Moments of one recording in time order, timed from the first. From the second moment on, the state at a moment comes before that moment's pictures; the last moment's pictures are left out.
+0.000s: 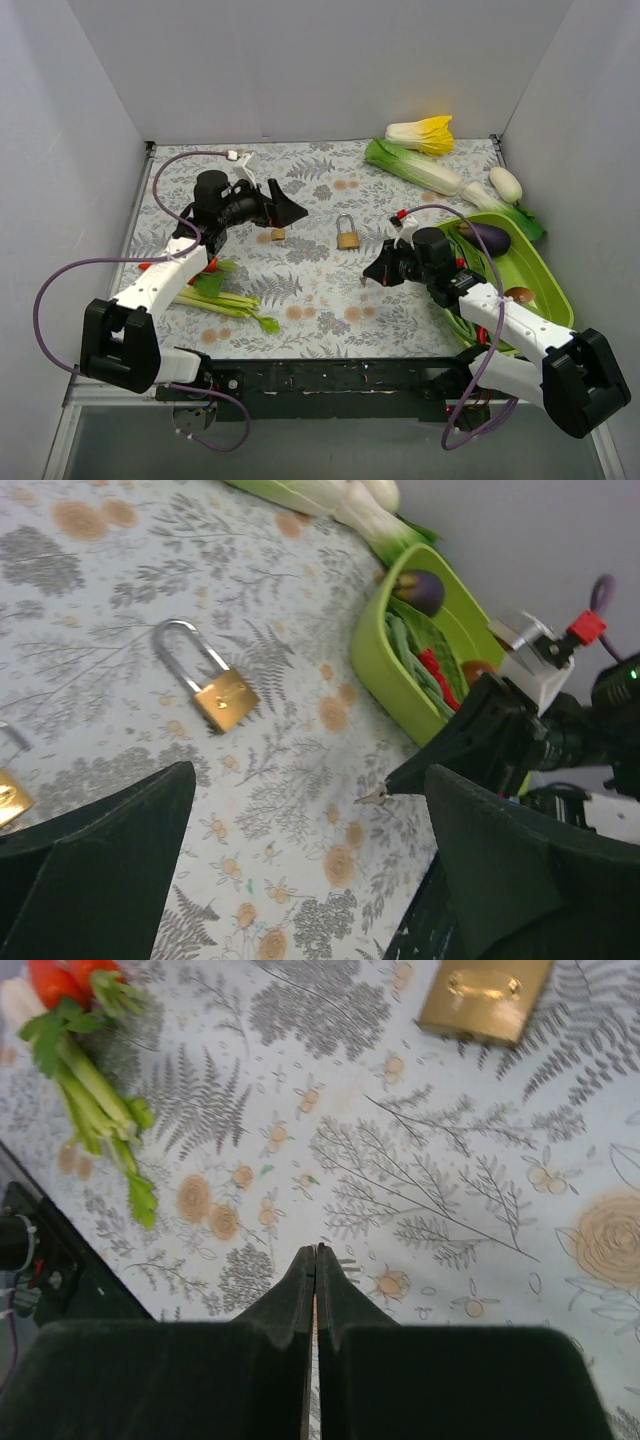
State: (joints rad) left arm -0.27 1.33 0.92 0.09 0.63 -0.50; right arm 0.56 1.09 0.51 0.00 -0.30 0.45
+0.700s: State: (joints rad) left arm -0.49 1.33 0.83 0.44 1.11 -0.63; right arm 0.56 1.09 0.84 0.15 -0.89 0.51
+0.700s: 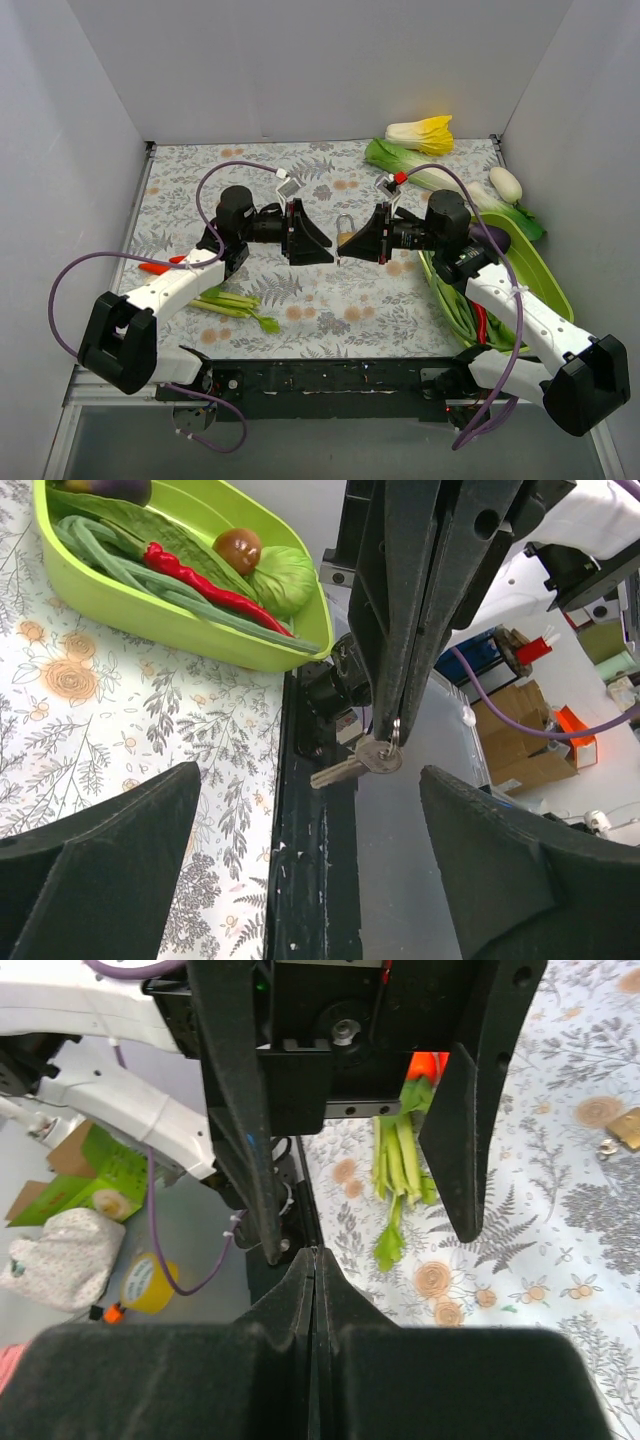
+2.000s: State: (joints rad) left arm -0.60 1.34 0.82 0.48 1.19 -0.61; right arm 0.56 1.09 0.84 0.20 -0.96 0.58
